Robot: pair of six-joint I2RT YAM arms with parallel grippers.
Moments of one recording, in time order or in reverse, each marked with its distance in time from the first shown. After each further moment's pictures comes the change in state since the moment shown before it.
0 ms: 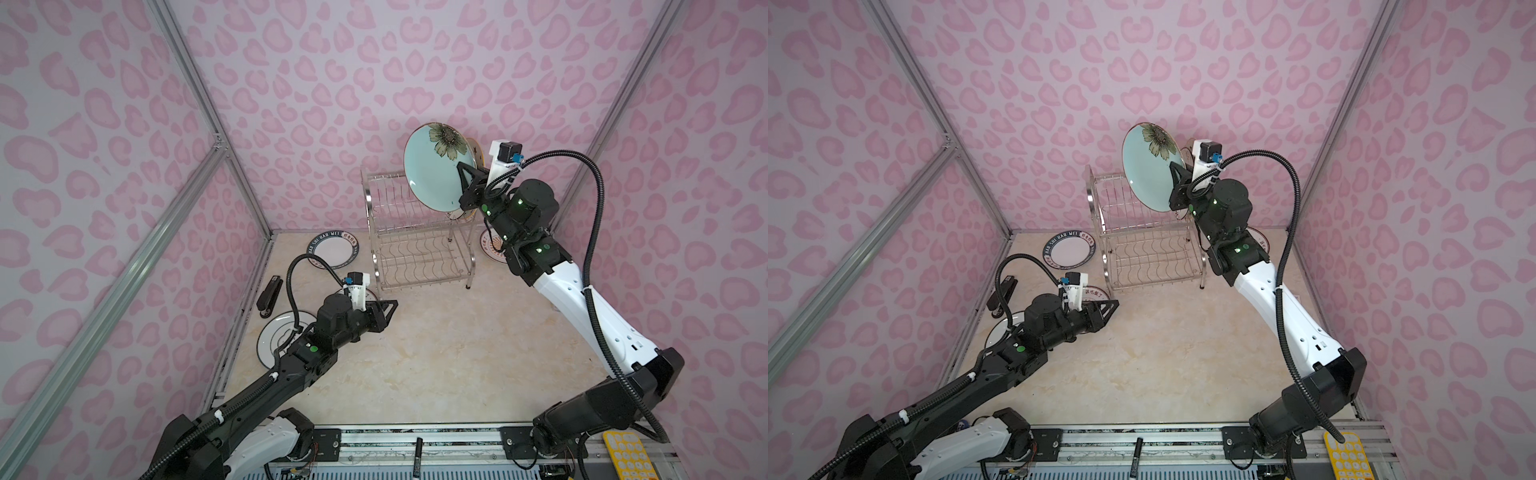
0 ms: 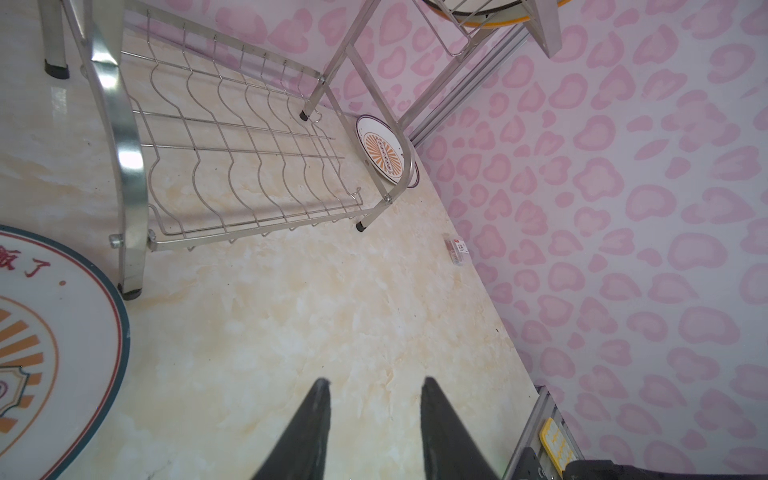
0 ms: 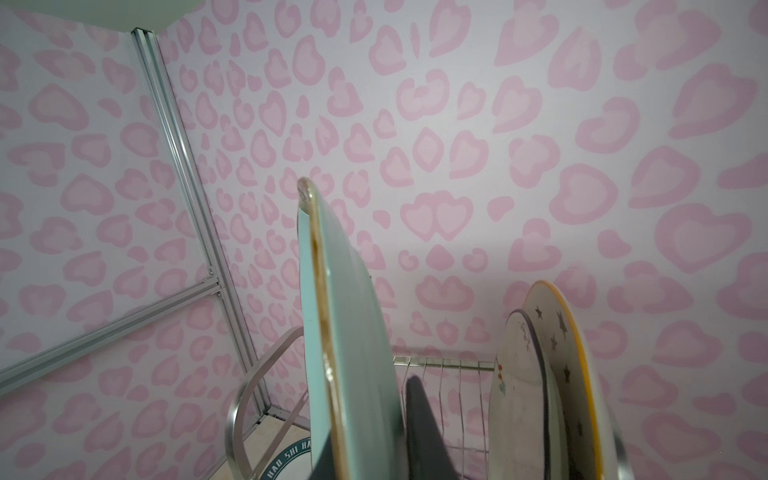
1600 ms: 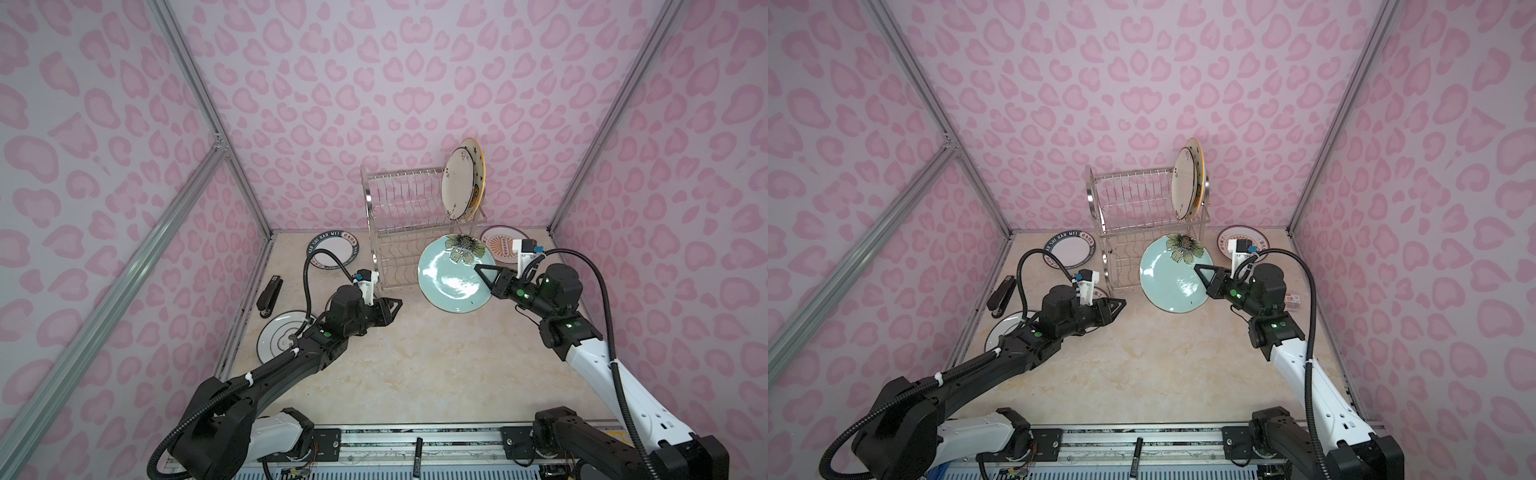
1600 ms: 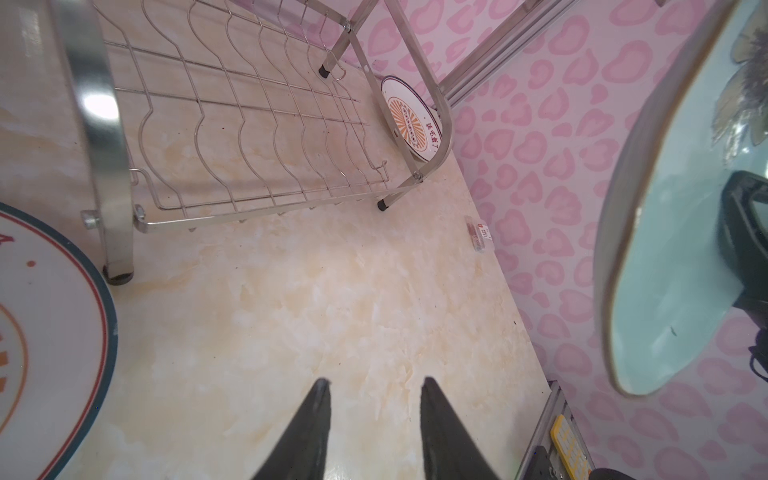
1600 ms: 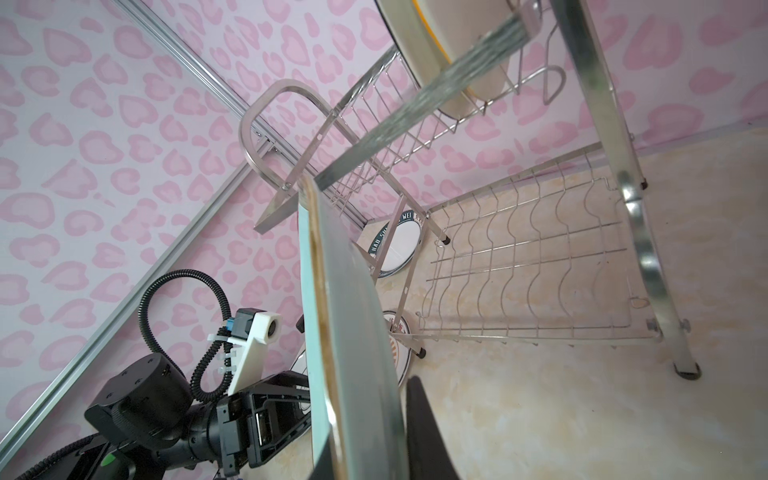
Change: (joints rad) left arm 0.030 0.211 0.050 0.054 0.060 -0.014; right arm -0.287 -0.533 -0.899 0.007 -0.621 0.501
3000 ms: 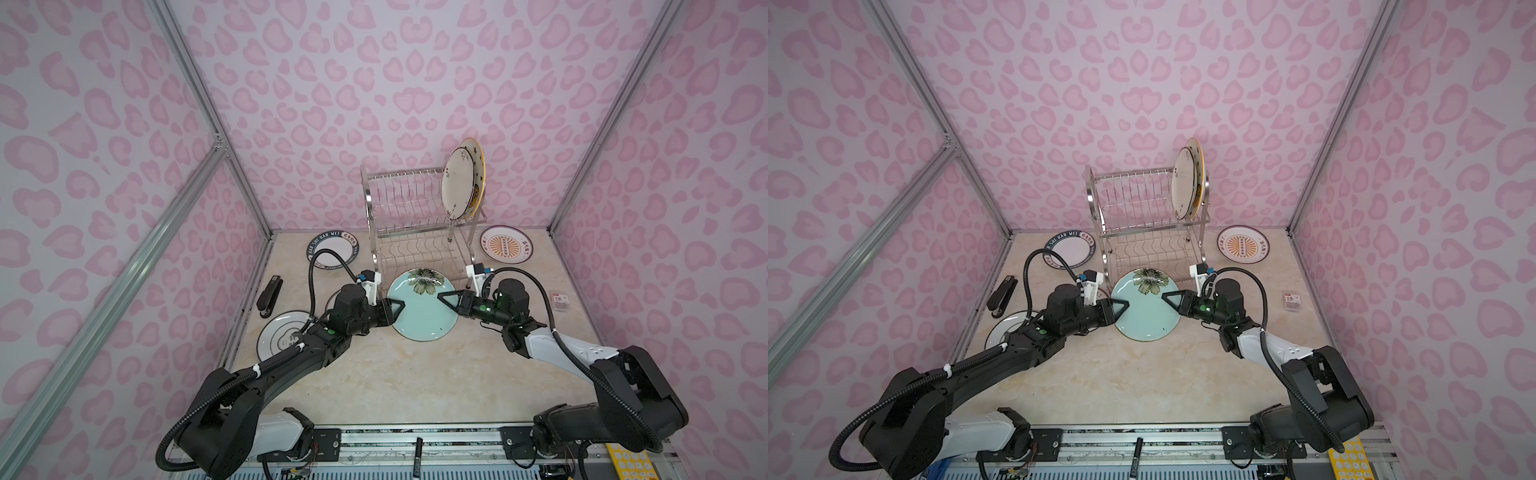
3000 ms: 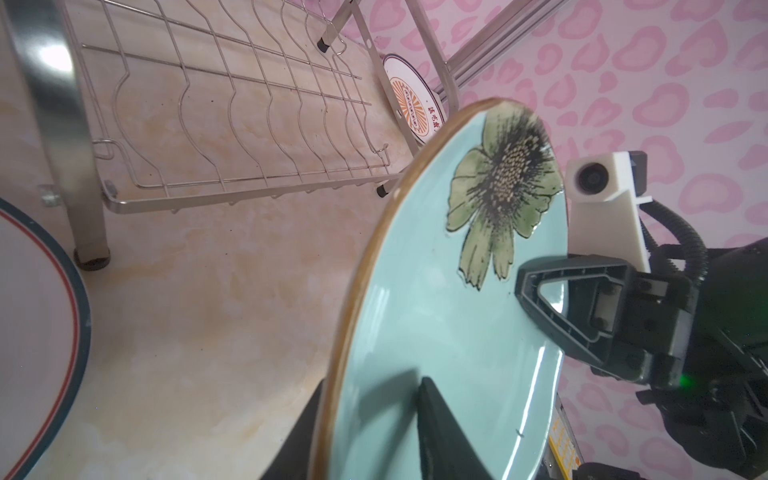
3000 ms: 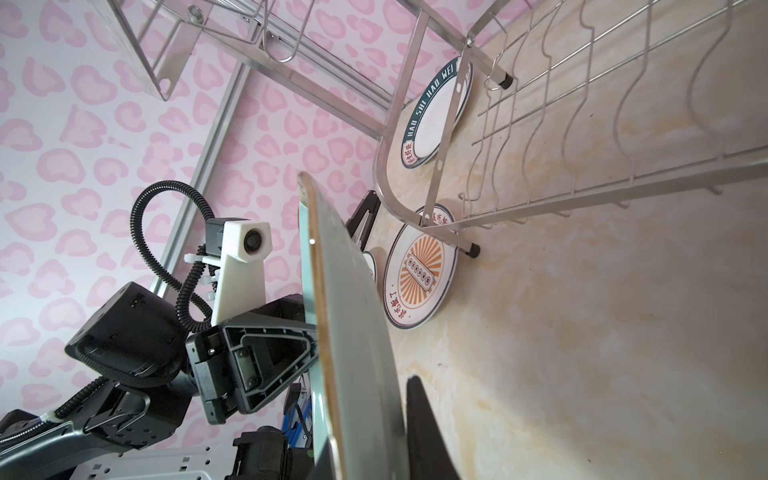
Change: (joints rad) left arm 0.001 0.052 0.013 0.006 0.027 -0.023; right arm 0.163 0.377 -0.206 0.483 -0.154 0.245
